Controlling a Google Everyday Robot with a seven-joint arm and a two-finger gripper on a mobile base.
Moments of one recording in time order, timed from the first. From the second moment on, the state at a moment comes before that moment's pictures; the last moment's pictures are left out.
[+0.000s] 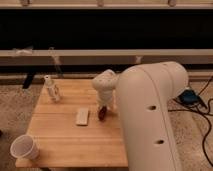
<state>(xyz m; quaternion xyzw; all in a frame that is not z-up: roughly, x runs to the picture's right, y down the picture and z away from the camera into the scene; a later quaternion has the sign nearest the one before) 0.004 0.137 0.901 -0.25 0.26 0.66 0.66</state>
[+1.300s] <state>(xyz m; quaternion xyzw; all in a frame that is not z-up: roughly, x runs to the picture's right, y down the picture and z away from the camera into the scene) -0.124 0.151 0.809 -0.26 0.17 0.52 0.79</state>
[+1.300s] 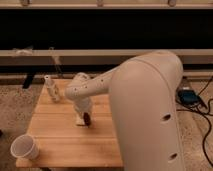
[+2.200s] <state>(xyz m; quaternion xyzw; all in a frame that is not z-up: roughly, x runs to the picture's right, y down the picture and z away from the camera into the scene) -0.162 0.146 0.815 -0.26 0.14 0.49 0.82</state>
